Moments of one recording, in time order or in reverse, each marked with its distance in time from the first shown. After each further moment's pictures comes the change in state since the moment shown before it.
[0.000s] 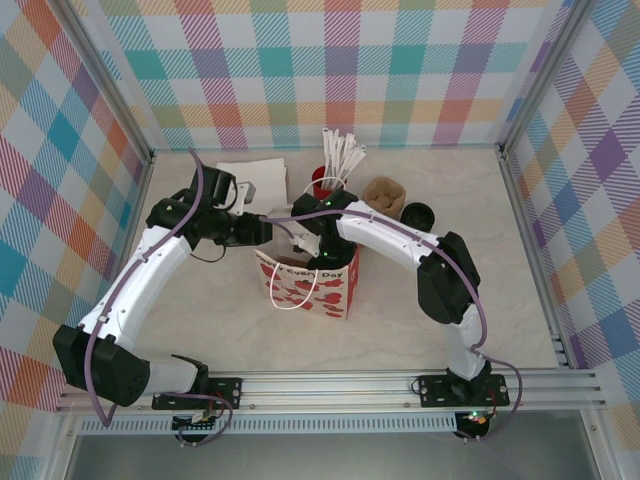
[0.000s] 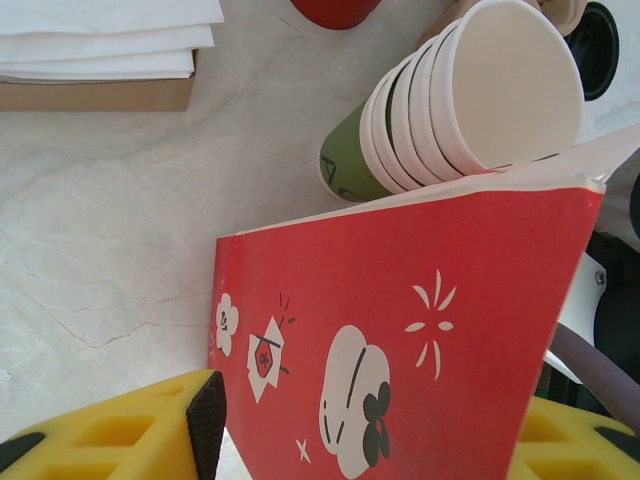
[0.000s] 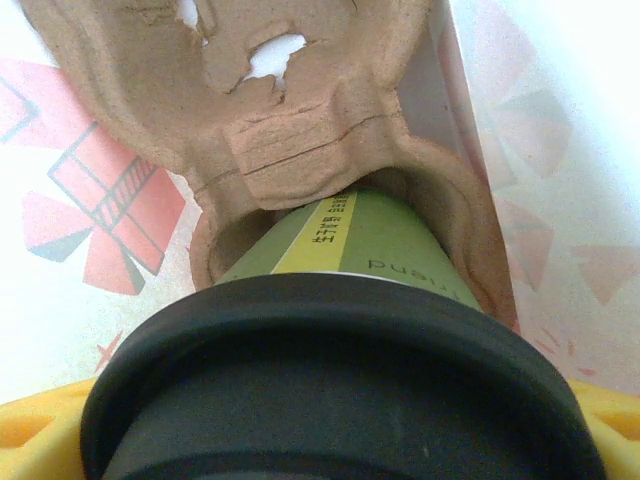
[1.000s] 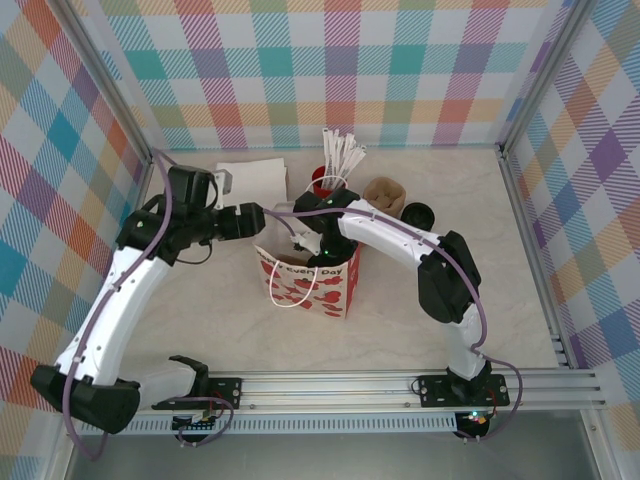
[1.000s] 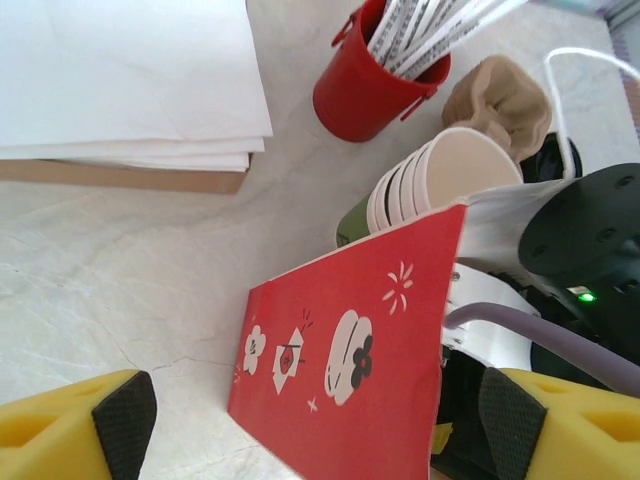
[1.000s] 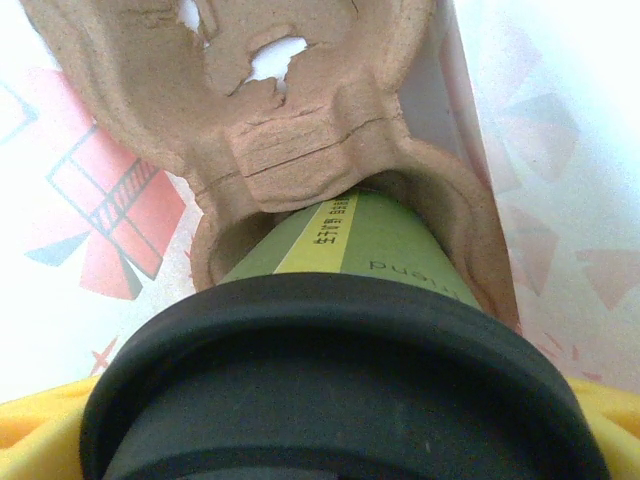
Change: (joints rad) left arm 0.000 -0.161 0.051 -0.005 -0.148 -0.082; right arm -0.009 0.000 0.002 0.005 -0.023 0.006
